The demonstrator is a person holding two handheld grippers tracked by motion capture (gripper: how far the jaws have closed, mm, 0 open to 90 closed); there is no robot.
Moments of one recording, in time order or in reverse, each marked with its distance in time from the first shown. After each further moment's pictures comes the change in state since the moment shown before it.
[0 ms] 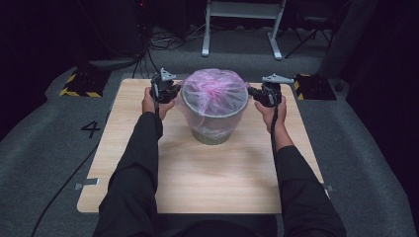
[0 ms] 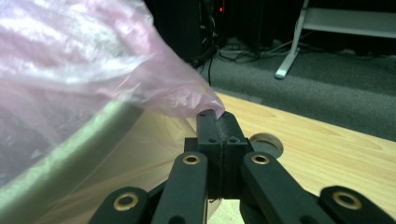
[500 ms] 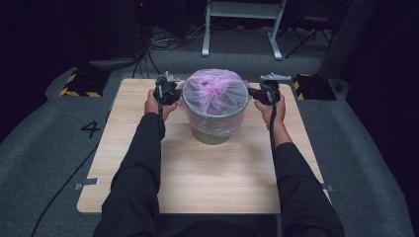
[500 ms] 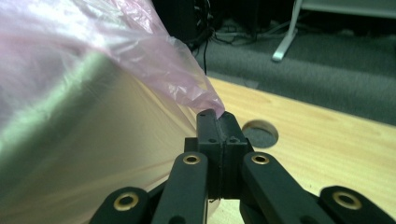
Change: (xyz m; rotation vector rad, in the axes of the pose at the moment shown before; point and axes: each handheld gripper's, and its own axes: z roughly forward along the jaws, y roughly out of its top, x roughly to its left) left arm -0.001 -0.008 0.017 0.105 -0.023 -0.002; right arm -0.011 -0.001 0.015 0.071 -0.018 0.030
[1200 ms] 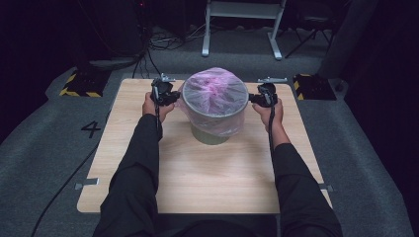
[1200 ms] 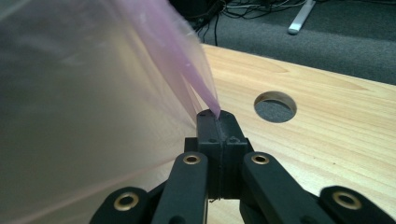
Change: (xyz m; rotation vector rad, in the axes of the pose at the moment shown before) left arm 0.015 -0.009 0.001 -0.011 -0.014 -0.088; right arm -0.008 -0.013 0.017 0.080 0.051 0.040
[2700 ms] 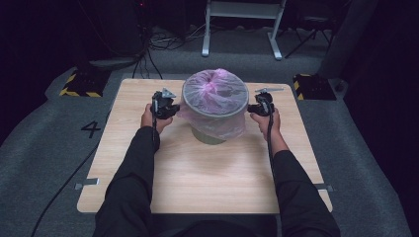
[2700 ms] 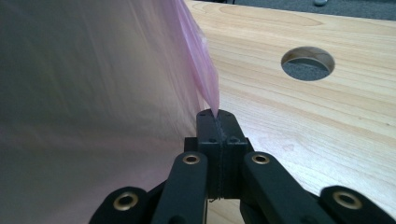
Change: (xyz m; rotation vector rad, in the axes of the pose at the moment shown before) left arm -0.009 -0.046 0.005 0.043 -0.091 0.103; right arm -0.001 -0.034 0.015 0.073 0.080 0.036
